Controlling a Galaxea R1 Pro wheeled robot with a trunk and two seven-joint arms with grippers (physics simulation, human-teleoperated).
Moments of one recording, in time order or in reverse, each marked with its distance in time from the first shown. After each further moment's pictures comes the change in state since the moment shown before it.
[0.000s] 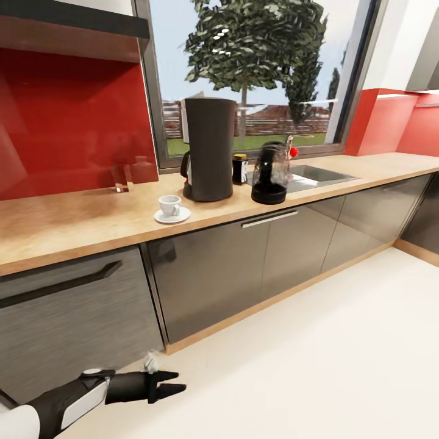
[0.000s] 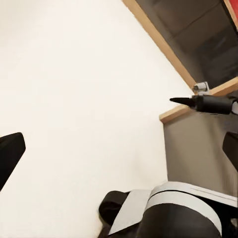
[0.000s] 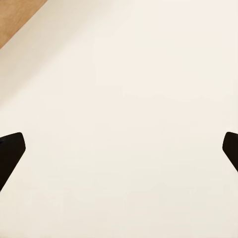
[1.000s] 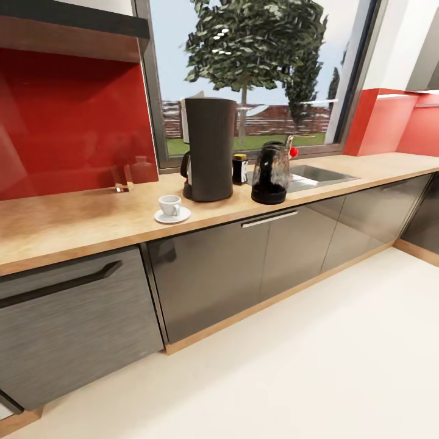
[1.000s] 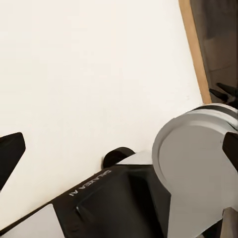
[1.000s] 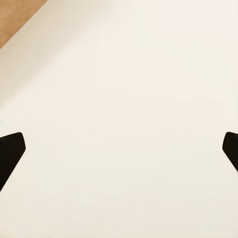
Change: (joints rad) left arm 0.319 -0.014 0.245 0.514 0.004 -0.134 -0.303; right arm 0.000 0.000 0.002 0.000 0.000 0.001 0.001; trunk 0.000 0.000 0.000
